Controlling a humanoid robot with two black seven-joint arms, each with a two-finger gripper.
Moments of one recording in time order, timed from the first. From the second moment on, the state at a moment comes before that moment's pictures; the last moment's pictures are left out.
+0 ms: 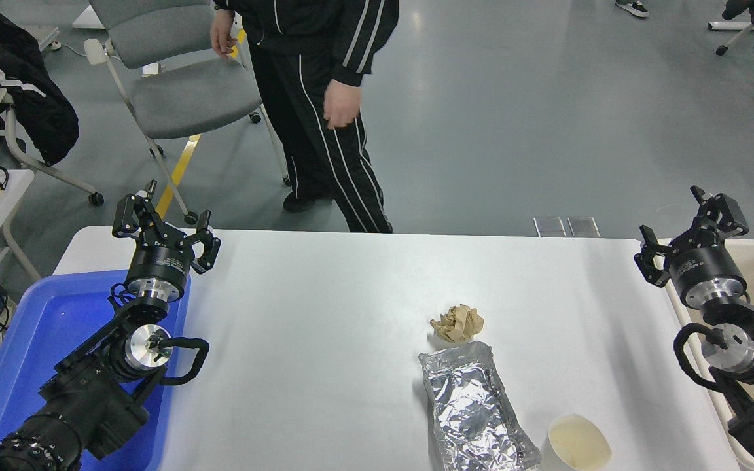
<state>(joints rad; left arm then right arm) -0.53 0.21 -1.06 -0.61 0.23 -0.31 -0.60 0.47 -0.38 1.15 0.76 -0.33 0.06 0.32</state>
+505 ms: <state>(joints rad) -0.53 0.21 -1.06 -0.61 0.23 -0.31 -0.60 0.47 -0.38 1.15 0.76 -0.33 0.06 0.32</state>
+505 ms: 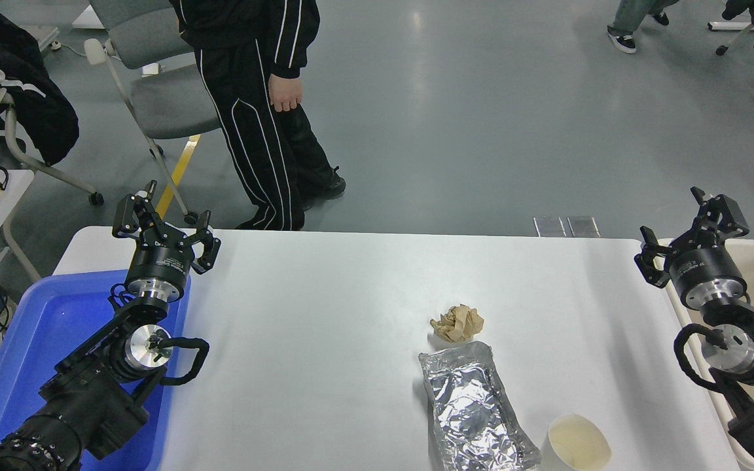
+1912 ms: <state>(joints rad) -0.53 0.21 -1.06 -0.61 0.23 -0.31 -0.60 1.32 -0.67 -0.30 0.73 -0.56 0.21 0.32</state>
